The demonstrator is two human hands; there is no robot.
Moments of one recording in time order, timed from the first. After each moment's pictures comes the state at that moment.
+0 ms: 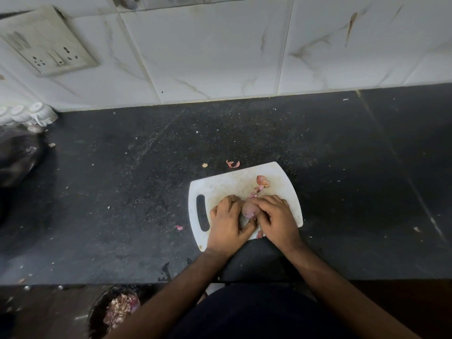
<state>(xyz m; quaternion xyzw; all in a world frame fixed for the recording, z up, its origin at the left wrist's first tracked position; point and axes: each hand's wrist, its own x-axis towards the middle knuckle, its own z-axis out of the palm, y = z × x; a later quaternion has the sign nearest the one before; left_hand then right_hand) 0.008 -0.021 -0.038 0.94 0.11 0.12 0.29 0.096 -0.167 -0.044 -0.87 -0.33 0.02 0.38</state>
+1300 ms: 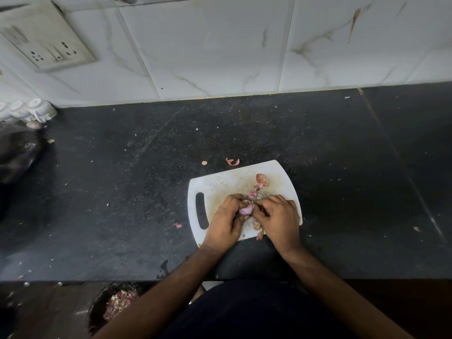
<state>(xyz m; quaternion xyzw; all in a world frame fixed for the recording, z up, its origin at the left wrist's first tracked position) 0.011 -0.009 -0.036 0.88 0.02 0.15 0.44 0.090 -0.163 -0.040 -0.91 -0.24 -0.03 0.32</state>
